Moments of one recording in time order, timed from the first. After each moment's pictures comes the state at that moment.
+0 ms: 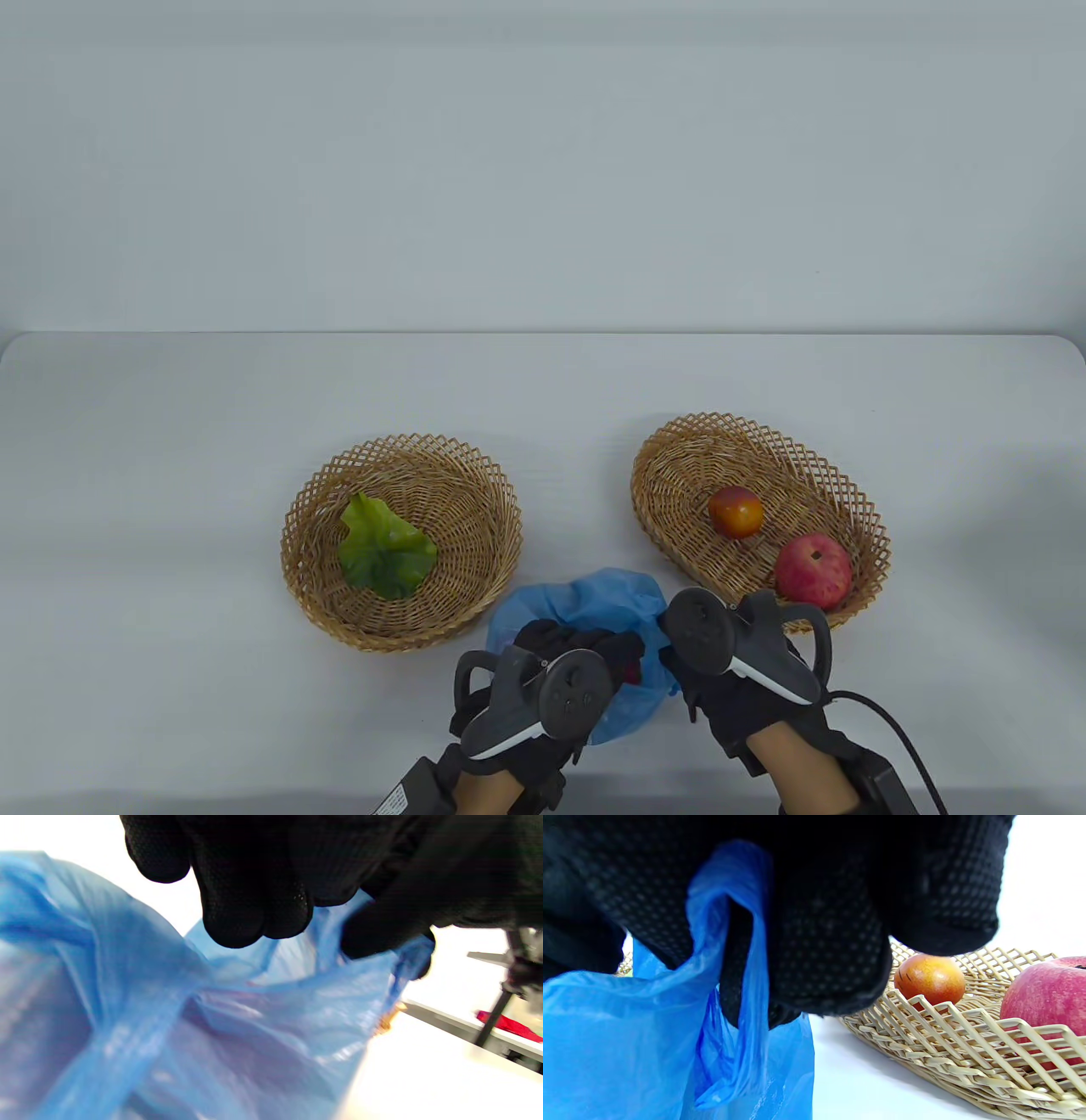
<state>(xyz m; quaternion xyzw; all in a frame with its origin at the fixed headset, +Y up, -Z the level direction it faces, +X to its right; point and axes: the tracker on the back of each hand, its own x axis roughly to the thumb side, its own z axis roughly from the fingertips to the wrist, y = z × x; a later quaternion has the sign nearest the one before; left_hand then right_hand) -0.030 -0.685 -0.240 -0.02 -0.25 0.13 0.96 0.142 -0.661 -0.274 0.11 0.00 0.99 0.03</state>
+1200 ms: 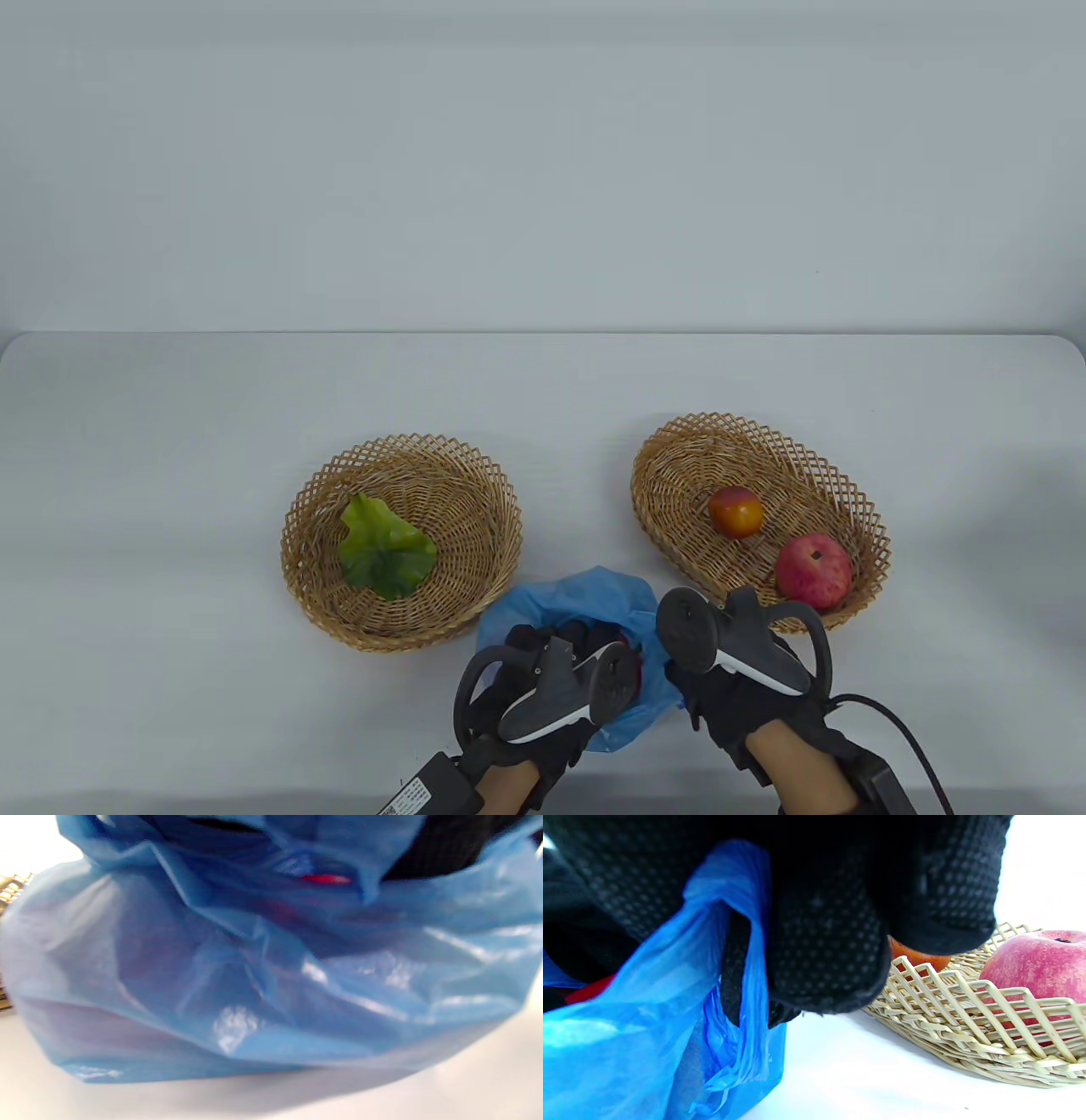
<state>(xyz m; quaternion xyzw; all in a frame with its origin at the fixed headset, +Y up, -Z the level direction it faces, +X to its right) -0.017 -0.721 -0.256 -0.09 -0.18 -0.04 0.98 0.138 -0.669 -0.275 0.11 0.07 0.99 -0.01</state>
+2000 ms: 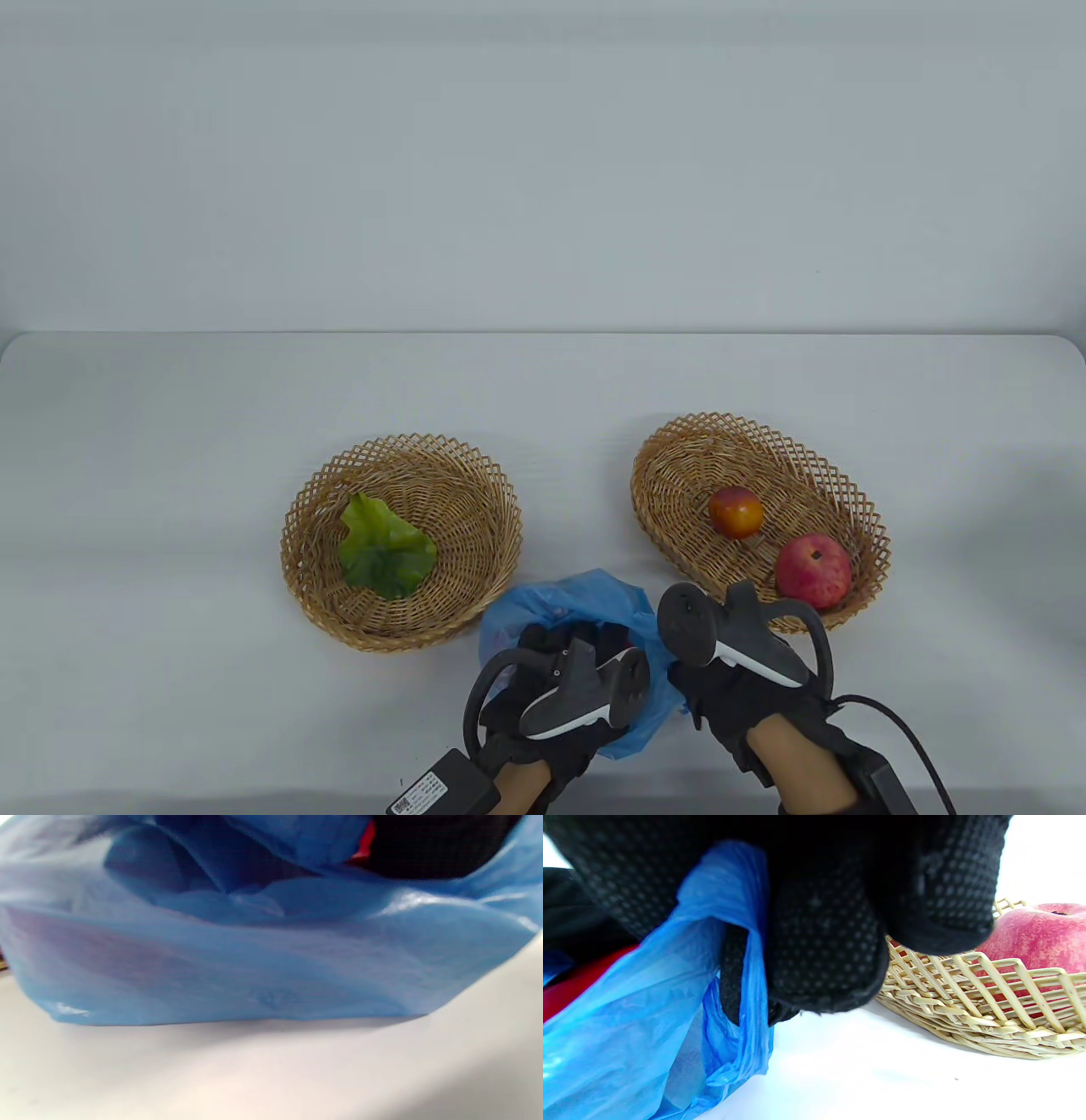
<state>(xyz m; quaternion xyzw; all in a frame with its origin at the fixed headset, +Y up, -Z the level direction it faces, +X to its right) -0.007 -0.734 -0.257 -0.14 -0.19 -0.05 0.97 0.141 -0.672 -0.278 0.11 0.10 0.99 -0.01</state>
